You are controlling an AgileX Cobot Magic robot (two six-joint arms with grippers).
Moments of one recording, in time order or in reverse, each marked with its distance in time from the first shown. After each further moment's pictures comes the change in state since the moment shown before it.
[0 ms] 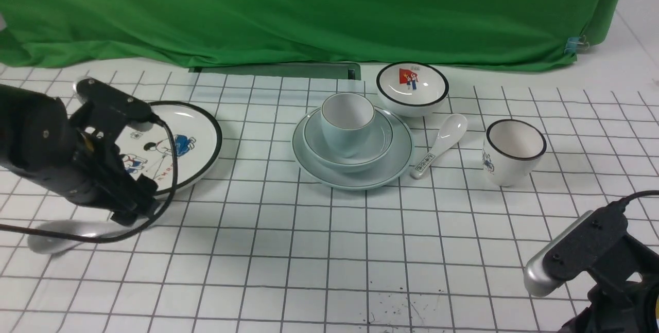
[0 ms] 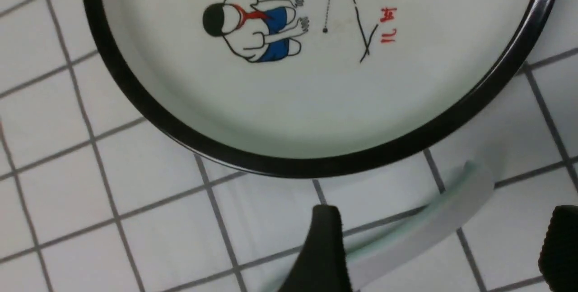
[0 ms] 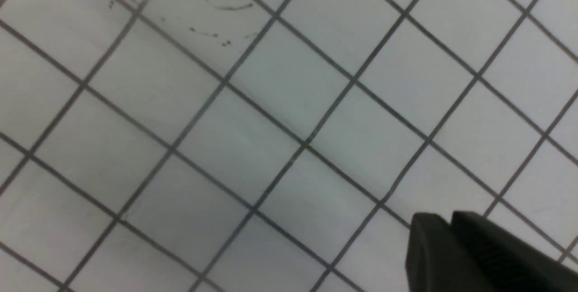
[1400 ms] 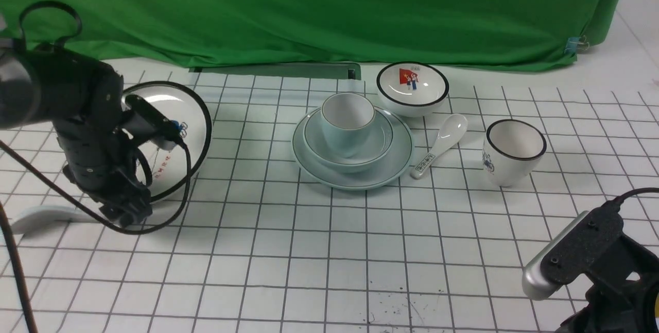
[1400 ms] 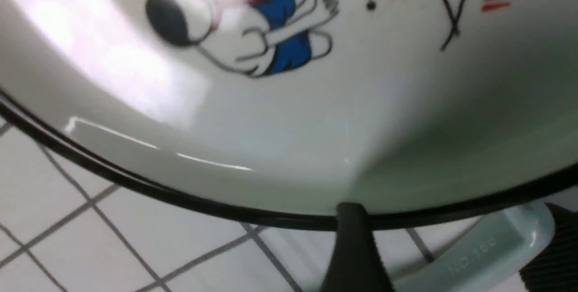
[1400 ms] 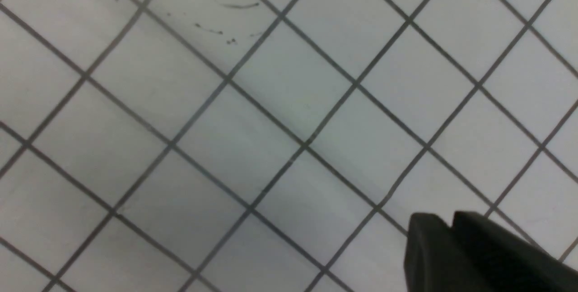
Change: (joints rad) right arm 0.000 0.000 0.000 0.000 -0.009 -0.044; left arm 0.001 0.301 -0.312 0.131 0.321 0.177
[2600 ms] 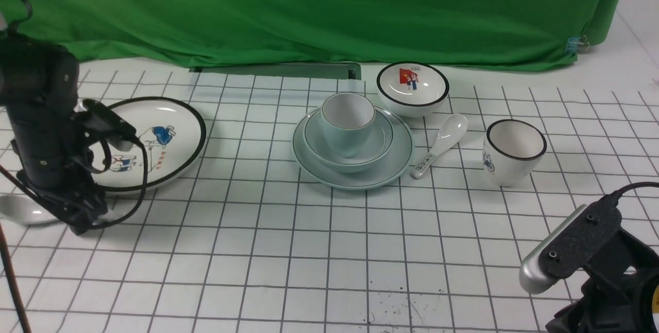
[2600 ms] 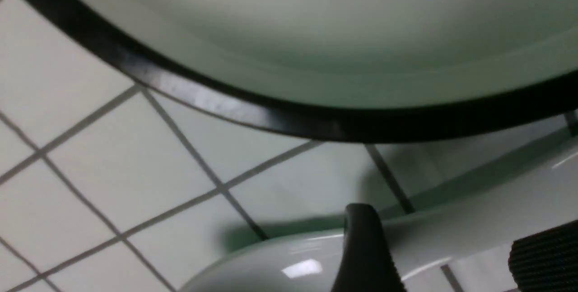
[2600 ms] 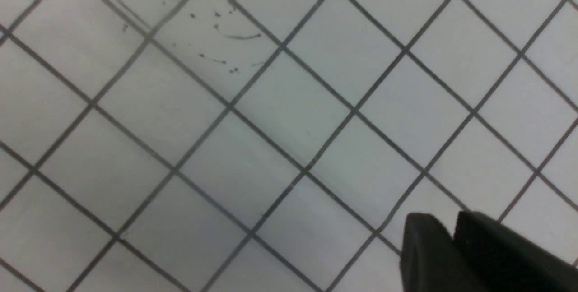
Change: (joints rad) right arm 0.000 0.000 0.000 0.000 -0.041 -0.001; left arm 0.130 0.049 -0.093 -0.050 0.166 0.124
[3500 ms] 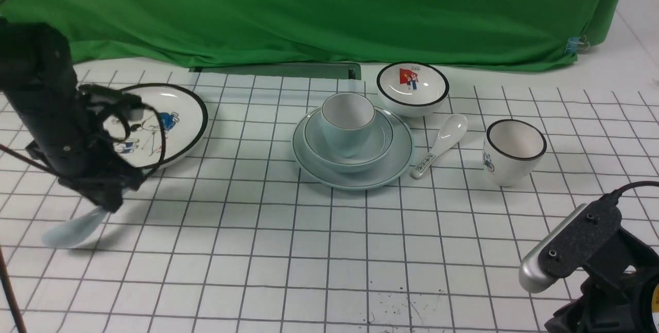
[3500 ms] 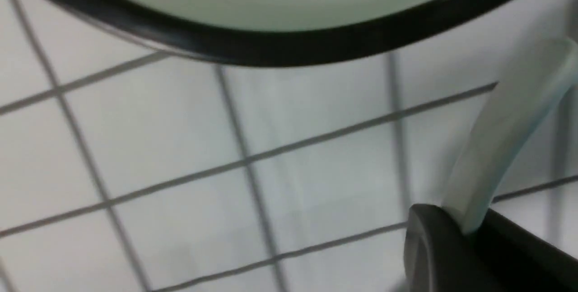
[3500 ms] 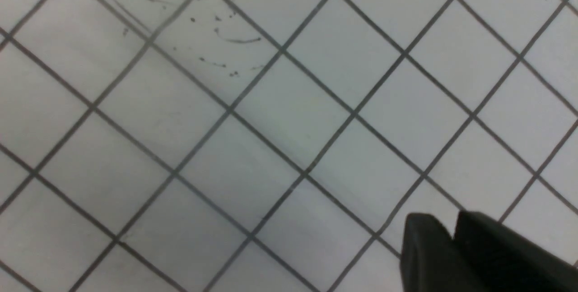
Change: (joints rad) right arm 0.000 0.000 0.000 0.000 -0.004 0.000; left arm 0.001 -0.068 -0.023 -0.332 0.008 -0.113
